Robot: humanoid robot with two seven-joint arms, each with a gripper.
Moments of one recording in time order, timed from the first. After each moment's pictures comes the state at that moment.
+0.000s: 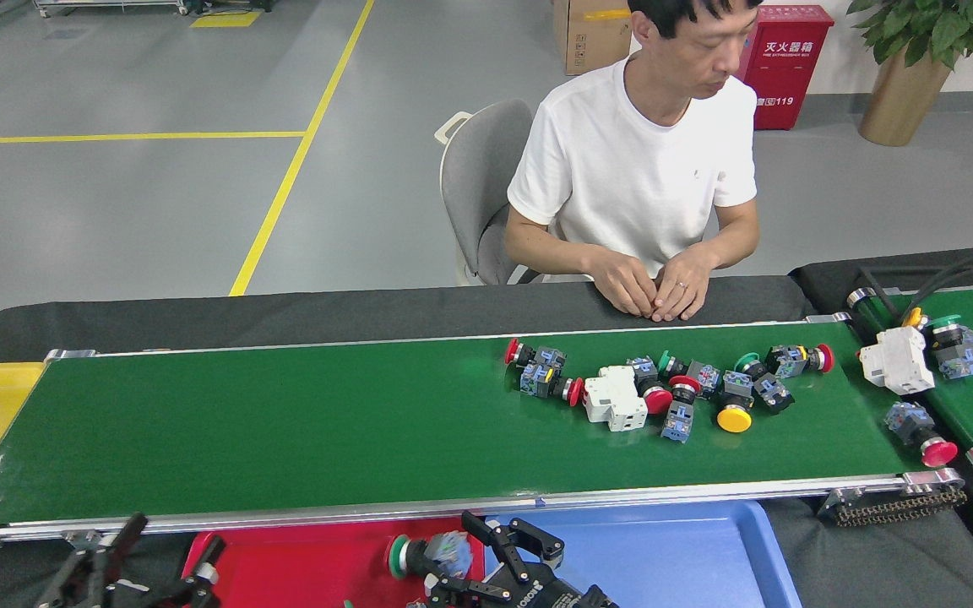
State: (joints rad) left arm 0.27 0.04 0.60 -1.64 -1.42 -0.59 0.02; right arm 0.06 0.12 0.44 -1.71 1.29 -0.35 0.32
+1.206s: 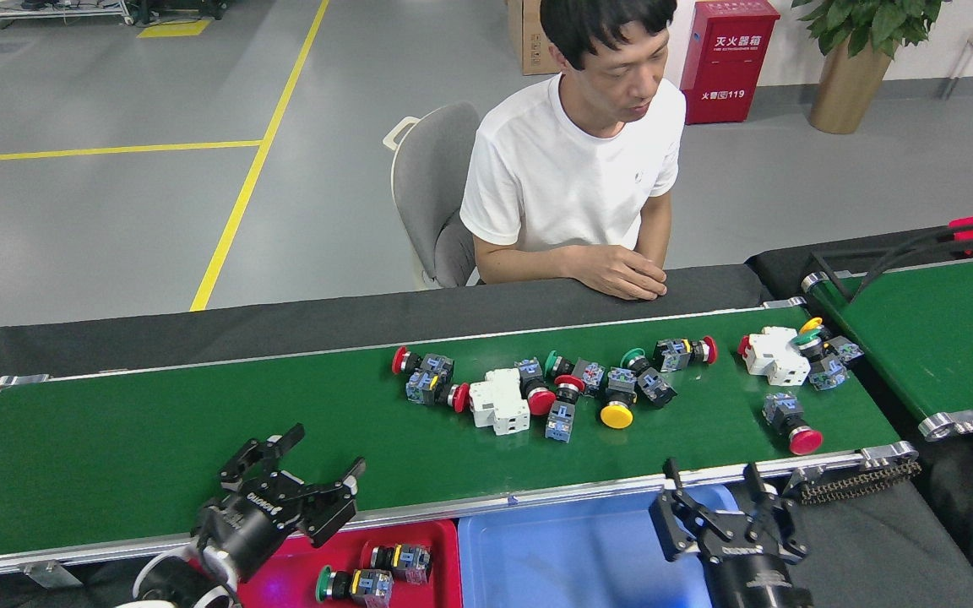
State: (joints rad) left arm -0.22 0.08 0.01 -1.24 -1.53 -0.53 -0.06; right arm -0.02 0.07 0.23 -1.56 1.34 0.14 0.05
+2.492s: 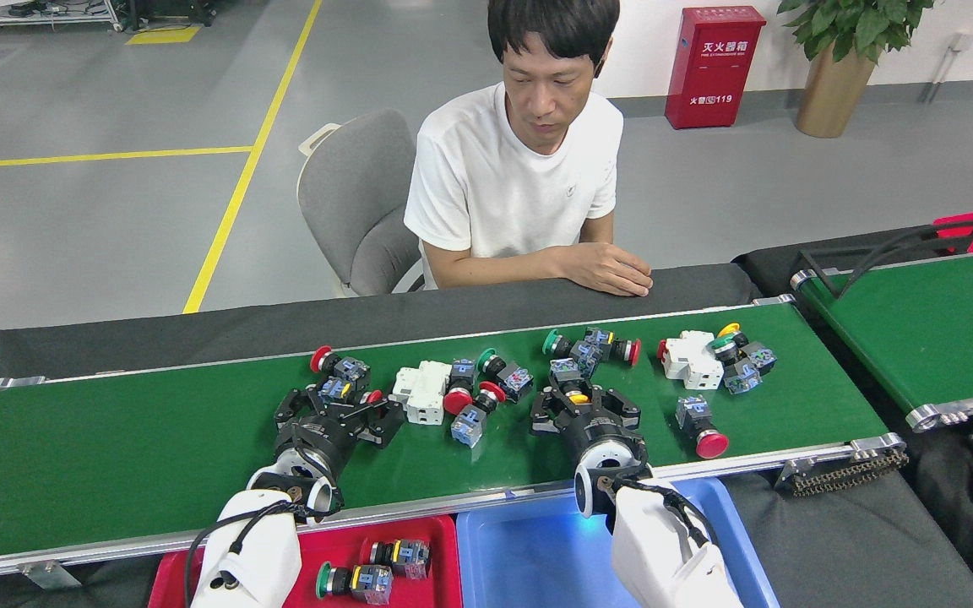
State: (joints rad) left arm -0.52 -0.01 -0.11 -0.83 -1.53 -0.10 -0.04; right arm -0.51 0.15 0.40 -1.00 1.21 0.19 0.21
